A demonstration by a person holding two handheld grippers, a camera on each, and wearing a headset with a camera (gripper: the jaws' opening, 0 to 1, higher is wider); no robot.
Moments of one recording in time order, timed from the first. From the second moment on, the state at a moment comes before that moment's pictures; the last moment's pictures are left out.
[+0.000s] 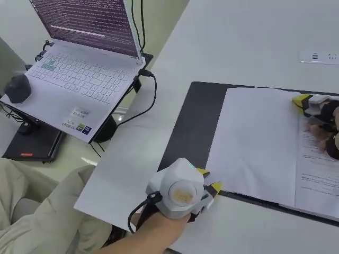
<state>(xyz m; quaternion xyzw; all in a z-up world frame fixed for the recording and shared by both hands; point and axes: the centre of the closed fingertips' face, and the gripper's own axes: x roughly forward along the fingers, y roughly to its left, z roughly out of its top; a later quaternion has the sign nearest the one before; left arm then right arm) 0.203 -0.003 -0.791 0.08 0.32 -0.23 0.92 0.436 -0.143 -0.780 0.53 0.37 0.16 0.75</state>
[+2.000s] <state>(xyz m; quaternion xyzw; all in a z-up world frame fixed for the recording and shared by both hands) 0.203 -0.004 -0.789 0.09 0.32 -0.23 0.91 0.252 -0.128 -0.784 0.53 0.46 0.24 0.66</state>
